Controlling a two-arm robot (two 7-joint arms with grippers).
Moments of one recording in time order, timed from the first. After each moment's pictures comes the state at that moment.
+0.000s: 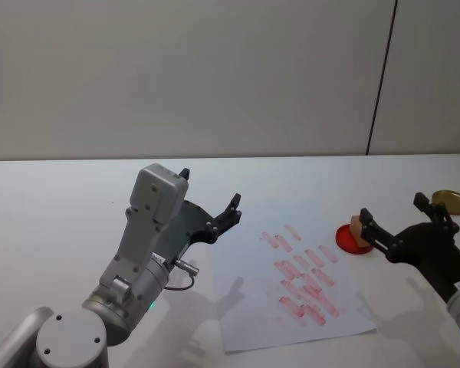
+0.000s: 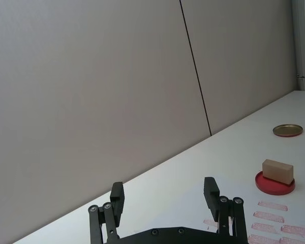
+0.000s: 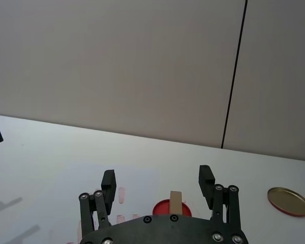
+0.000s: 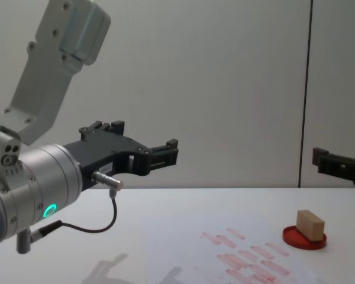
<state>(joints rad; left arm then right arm) -0.24 0.38 0.45 -1.63 -0.20 0.01 -0.01 -0.01 0.33 -0.23 -1.76 0.29 0.05 0.06</state>
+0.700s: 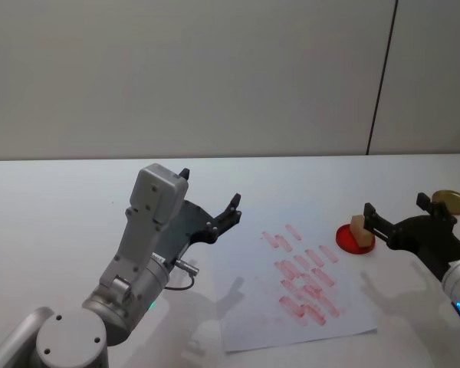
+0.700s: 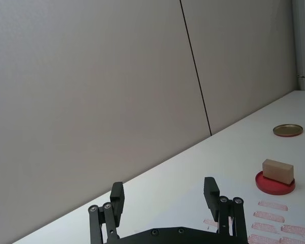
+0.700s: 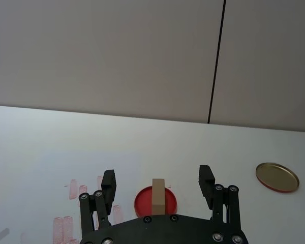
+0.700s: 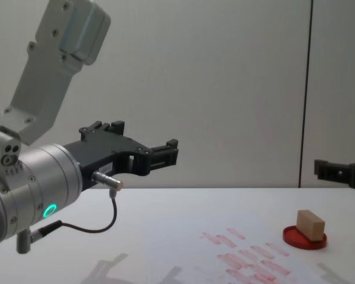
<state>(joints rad) -0.24 0.38 0.45 -1.63 -0.20 0.01 -0.01 0.09 0.29 -0.21 -1.71 0.30 0.24 0.02</state>
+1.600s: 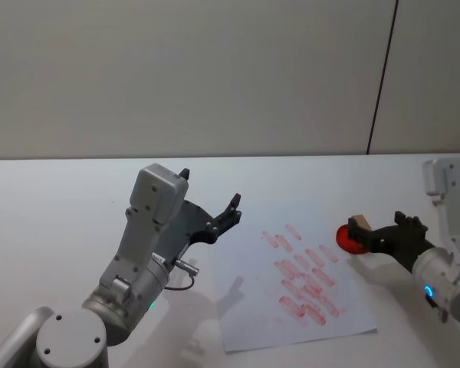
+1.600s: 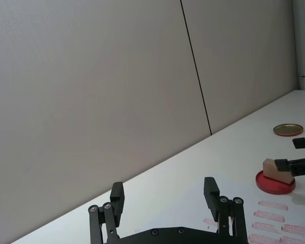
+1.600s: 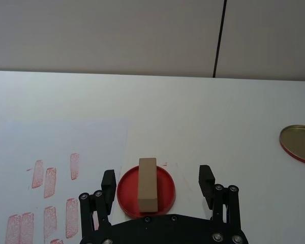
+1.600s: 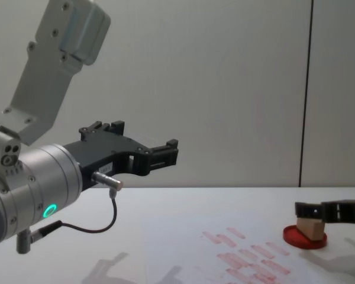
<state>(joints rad) -0.24 0.38 0.45 -1.63 -0.20 0.01 -0.01 0.29 0.20 -0.22 -1.39 0.28 0.35 0.06</state>
